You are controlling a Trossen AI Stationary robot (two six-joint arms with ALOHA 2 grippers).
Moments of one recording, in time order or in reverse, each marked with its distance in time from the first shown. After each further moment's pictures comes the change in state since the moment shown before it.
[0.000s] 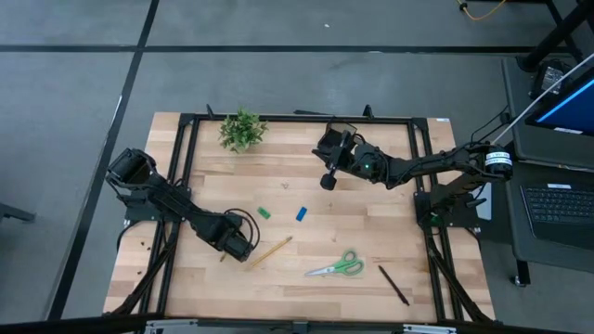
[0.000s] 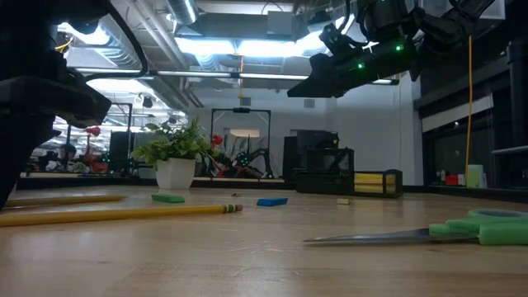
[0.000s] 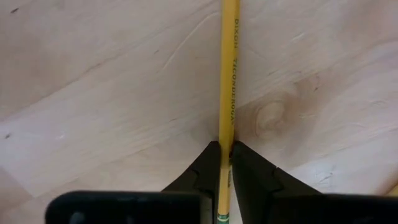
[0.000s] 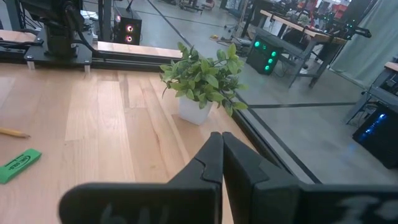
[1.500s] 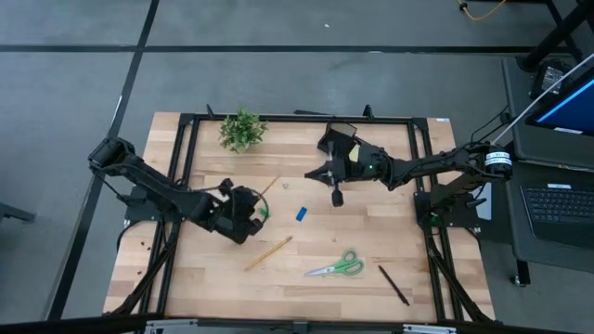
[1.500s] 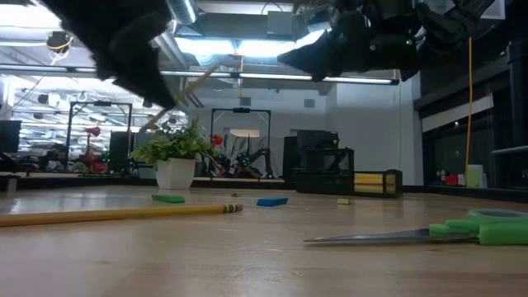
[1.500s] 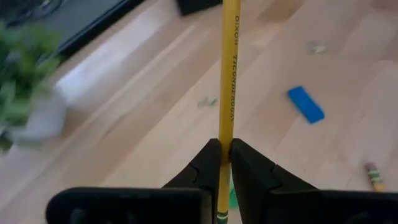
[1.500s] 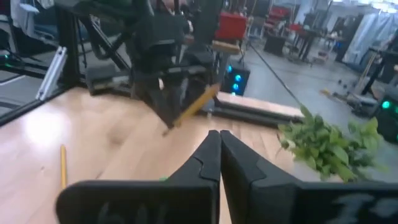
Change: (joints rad) left arm 0.111 -0.252 -0.002 0.181 -0.816 0.824; right arm 0.016 0.000 -0.001 0.126 -0.515 0.000
